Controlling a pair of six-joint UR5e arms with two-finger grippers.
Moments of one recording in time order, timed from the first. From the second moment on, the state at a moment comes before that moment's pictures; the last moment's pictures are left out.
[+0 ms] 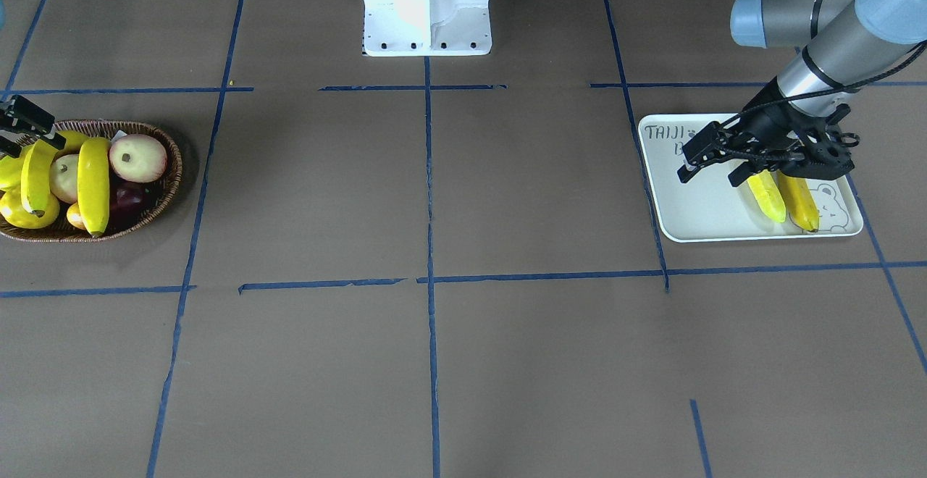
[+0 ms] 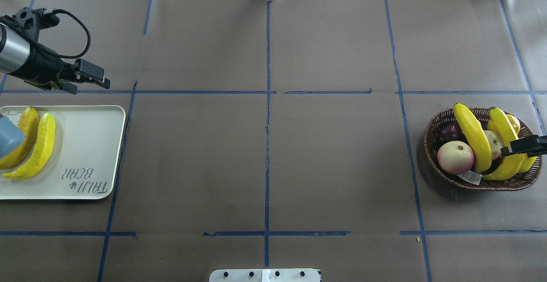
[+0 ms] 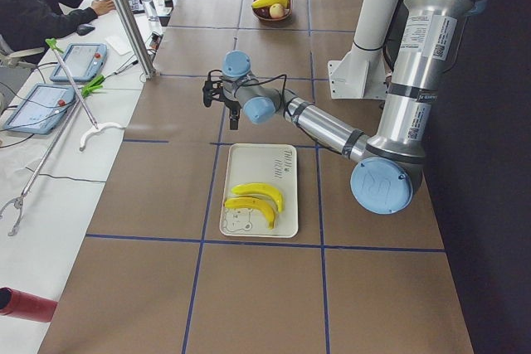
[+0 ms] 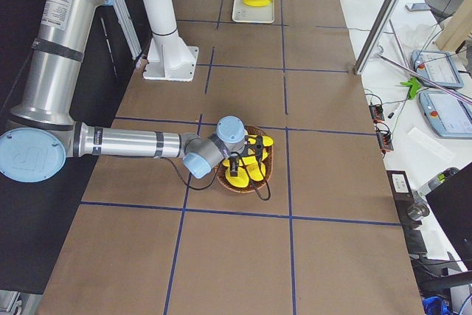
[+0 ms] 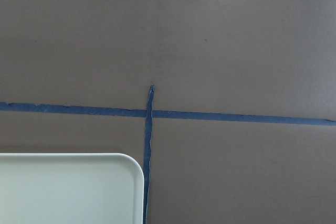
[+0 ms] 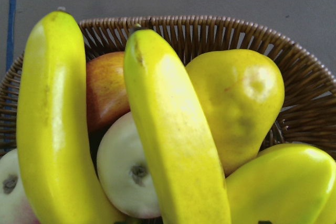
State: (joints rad) left arm -1.01 -1.75 -1.82 -2.01 -2.27 -1.01; right arm 1.08 -1.83 1.71 -0.78 2.38 0.78
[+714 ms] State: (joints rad) left arm -1.01 -1.76 -1.82 -2.00 -2.27 -1.01; right arm 1.08 -1.82 1.71 -0.76 2.38 0.78
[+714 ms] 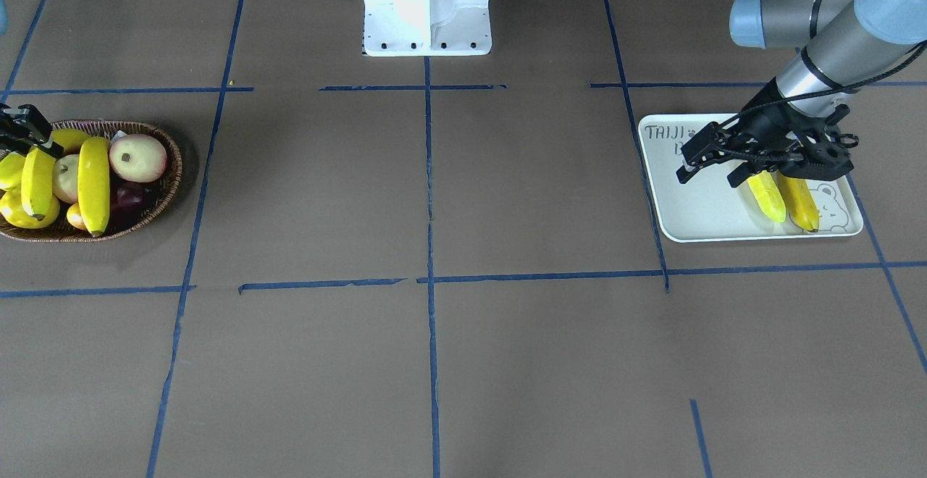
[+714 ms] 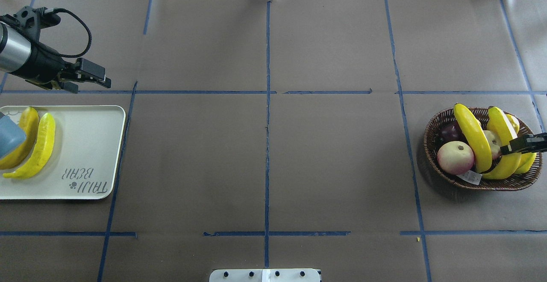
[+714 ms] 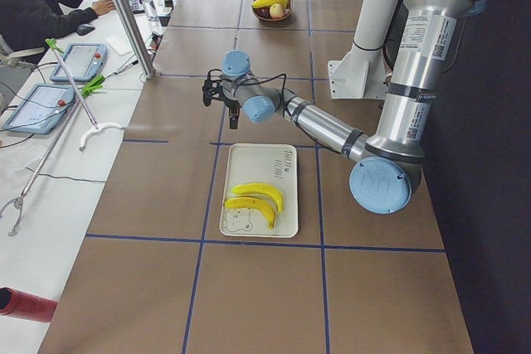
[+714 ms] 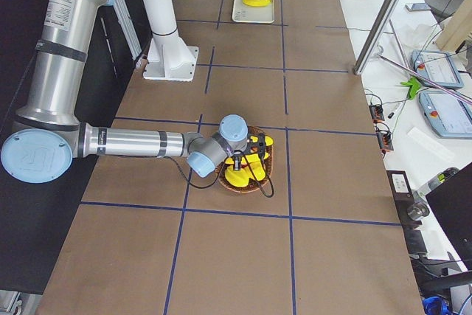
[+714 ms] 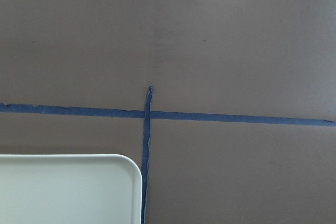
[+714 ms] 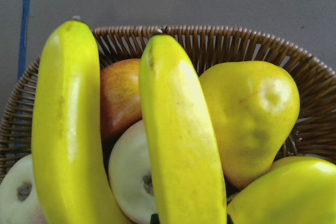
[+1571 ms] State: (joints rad) left arm -1.01 -1.76 -1.82 -2.01 -2.27 -1.01; right arm 1.28 -1.90 1.89 -0.71 2.53 0.77
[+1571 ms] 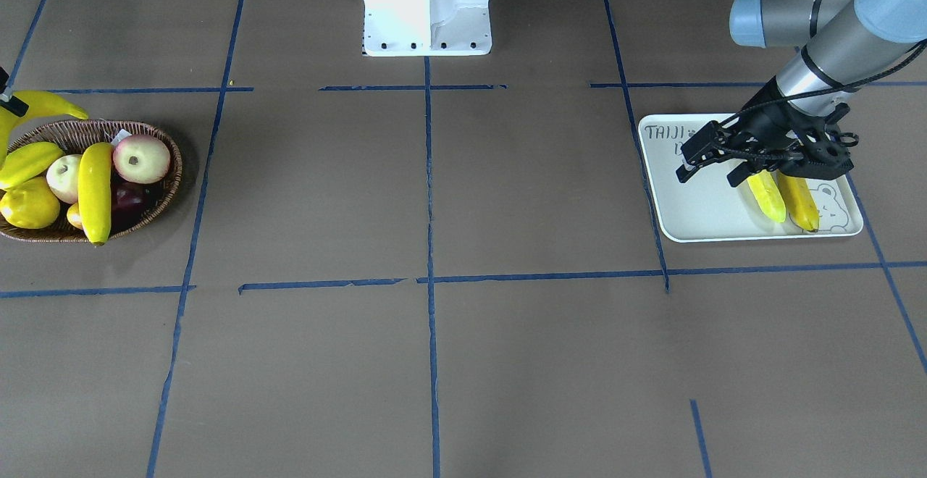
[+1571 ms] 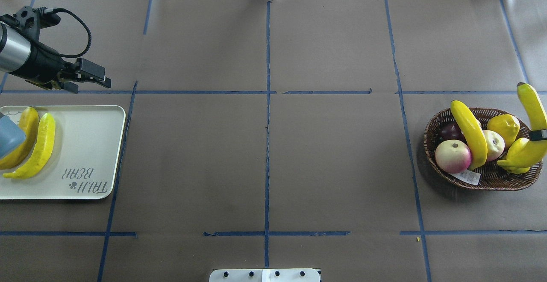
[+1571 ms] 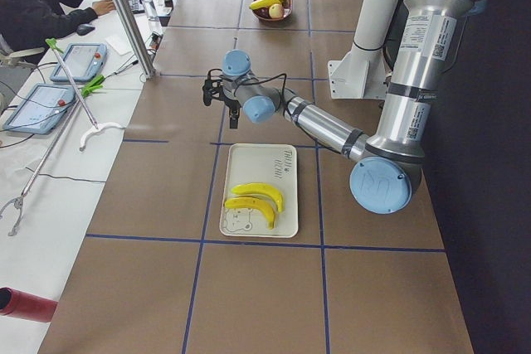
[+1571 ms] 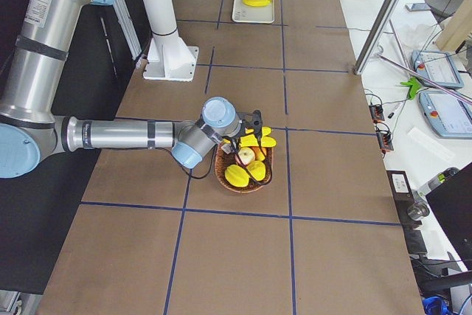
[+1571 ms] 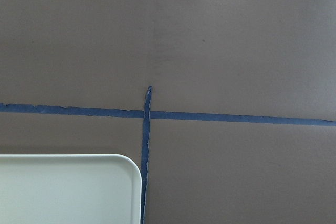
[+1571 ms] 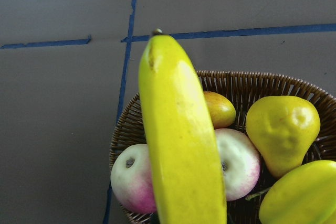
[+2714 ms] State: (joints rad) left arm -0.90 -2.04 -1.78 -2.12 -2.27 -1.47; right arm 0.74 -1.28 1.92 -0.91 2.03 1.32
